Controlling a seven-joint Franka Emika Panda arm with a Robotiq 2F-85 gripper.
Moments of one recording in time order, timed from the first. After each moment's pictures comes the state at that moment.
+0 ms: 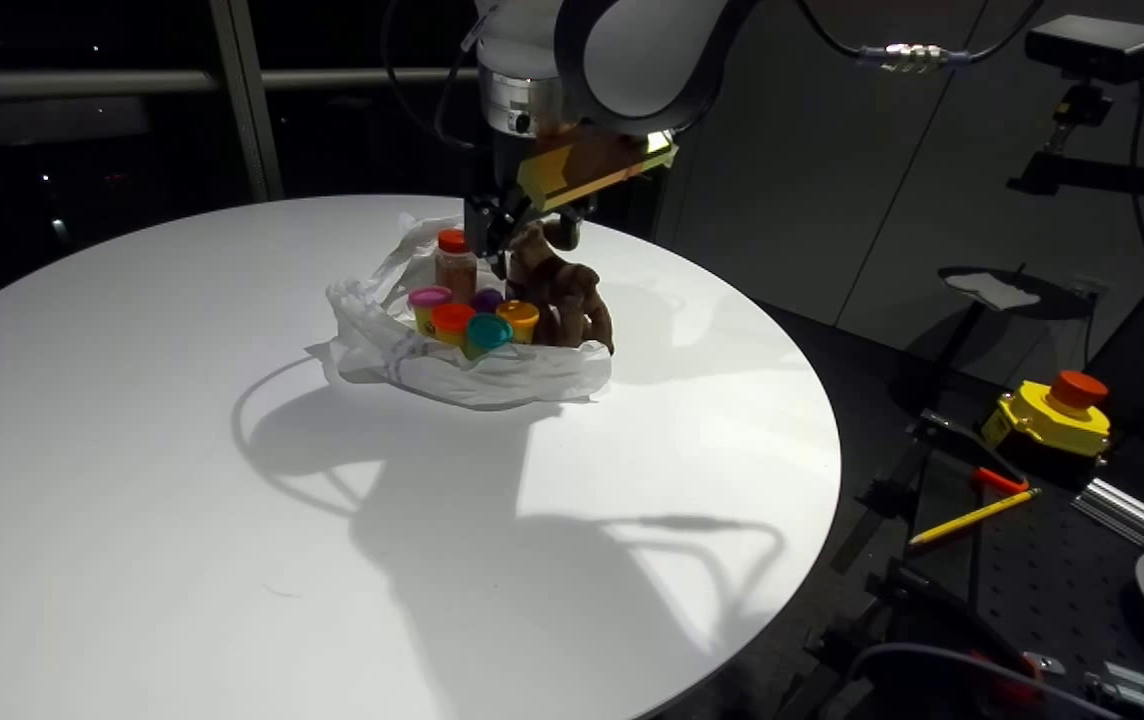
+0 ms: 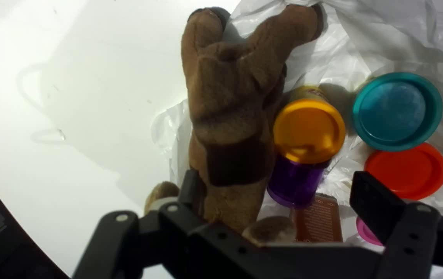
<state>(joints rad) 0.25 0.53 -0.12 -1.93 -0.48 2.53 0.75</state>
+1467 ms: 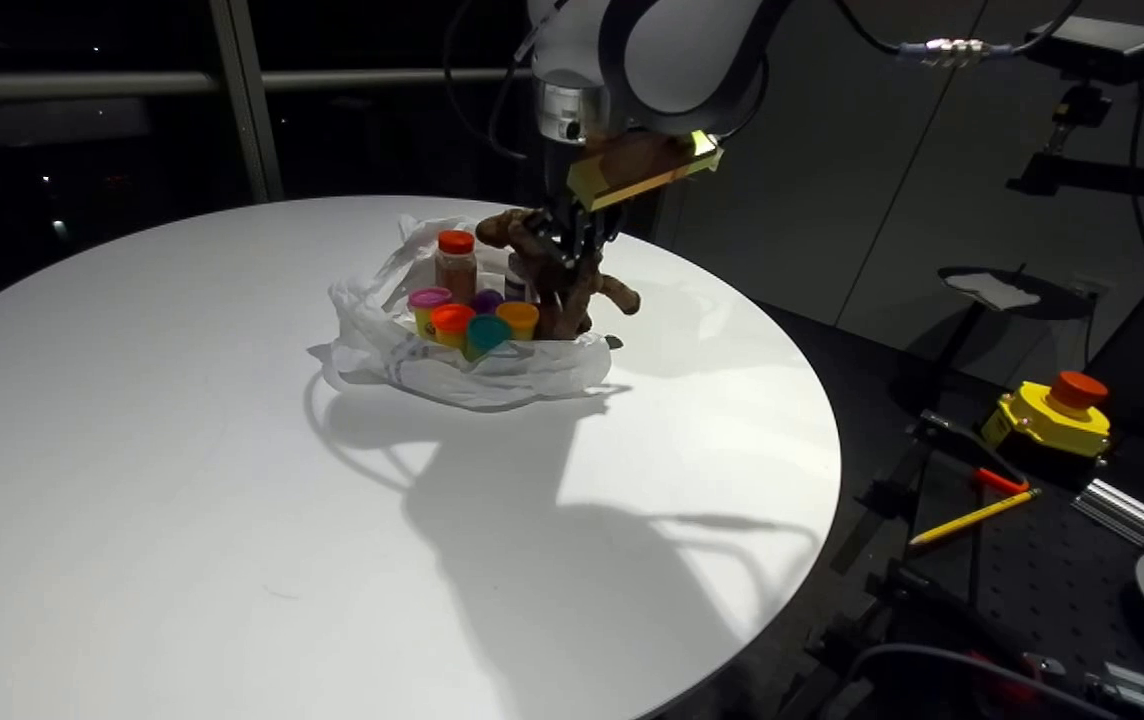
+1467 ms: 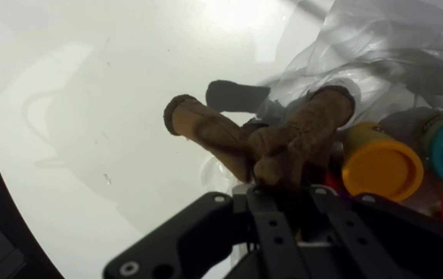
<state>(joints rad) 0.20 0.48 -0.14 -2.02 -0.43 2.52 0.72</state>
